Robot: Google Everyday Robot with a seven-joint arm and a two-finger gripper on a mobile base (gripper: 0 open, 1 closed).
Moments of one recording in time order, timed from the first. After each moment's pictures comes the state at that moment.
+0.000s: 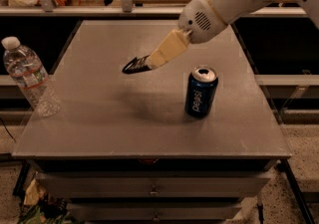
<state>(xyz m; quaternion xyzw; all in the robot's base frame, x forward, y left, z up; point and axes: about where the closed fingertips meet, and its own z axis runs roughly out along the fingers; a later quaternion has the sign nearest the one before) 0.547 -0.024 0.947 -0.49 0.79 0.28 0.25</state>
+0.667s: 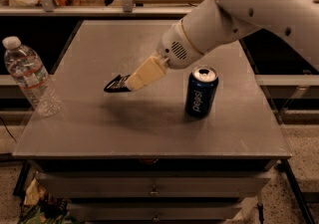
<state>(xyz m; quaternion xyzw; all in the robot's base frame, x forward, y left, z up) 0.518 0.021 0.912 -0.48 0.78 0.29 0.26</state>
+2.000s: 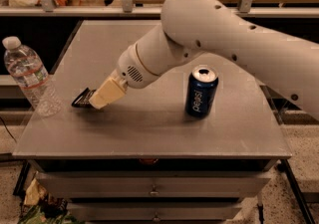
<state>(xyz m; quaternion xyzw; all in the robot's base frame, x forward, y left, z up) 0.506 0.106 0.879 -0.51 0.76 0.28 0.29</state>
